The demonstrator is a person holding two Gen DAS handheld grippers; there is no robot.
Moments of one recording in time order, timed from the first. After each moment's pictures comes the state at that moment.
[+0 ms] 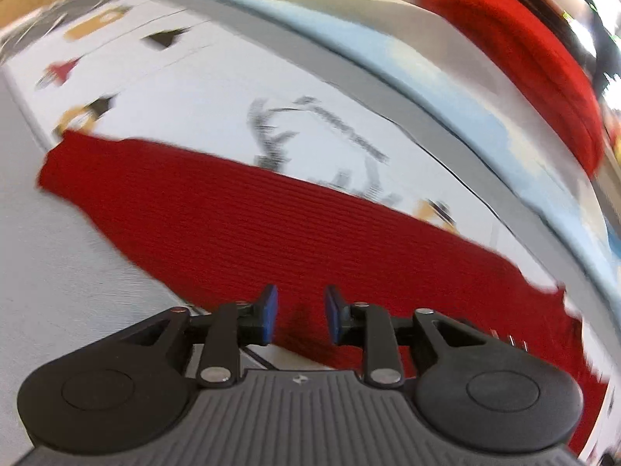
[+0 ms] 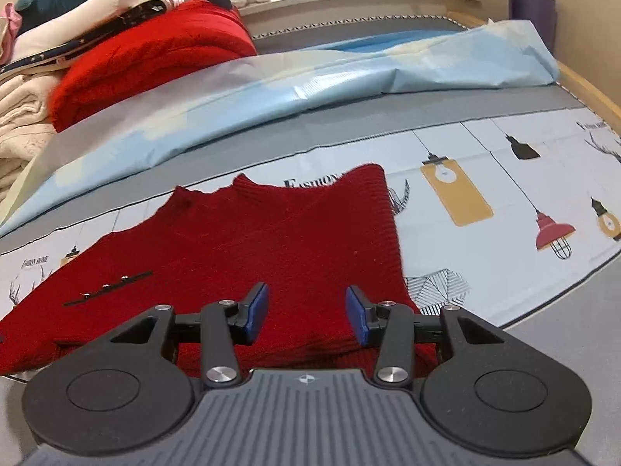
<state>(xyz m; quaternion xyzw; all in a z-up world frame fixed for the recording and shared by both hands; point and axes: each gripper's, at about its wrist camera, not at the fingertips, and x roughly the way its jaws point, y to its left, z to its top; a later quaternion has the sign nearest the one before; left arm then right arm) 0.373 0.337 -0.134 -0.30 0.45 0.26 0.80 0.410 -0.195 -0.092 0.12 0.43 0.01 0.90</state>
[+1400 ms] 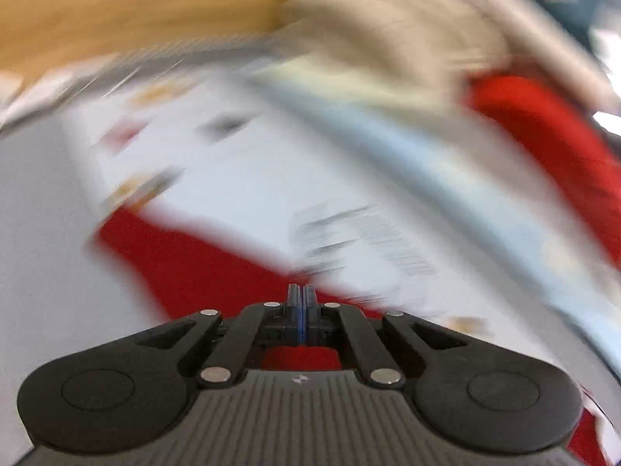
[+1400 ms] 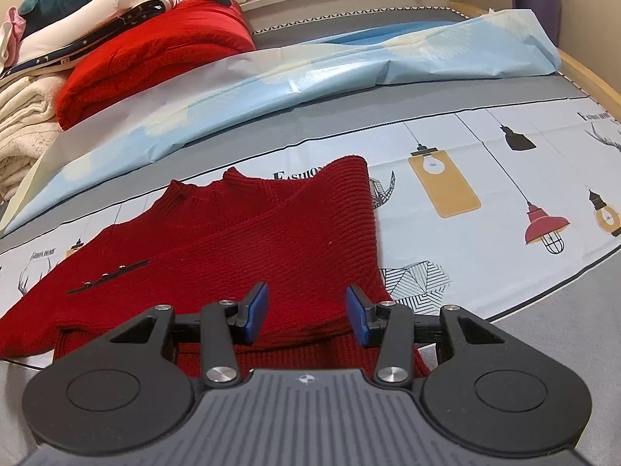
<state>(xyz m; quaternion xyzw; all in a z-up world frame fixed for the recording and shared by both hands) 0.378 0.311 -0.093 -0.24 0.31 0.32 0.86 0.402 -0.227 -0.094 0.12 0.44 0.04 0.89</state>
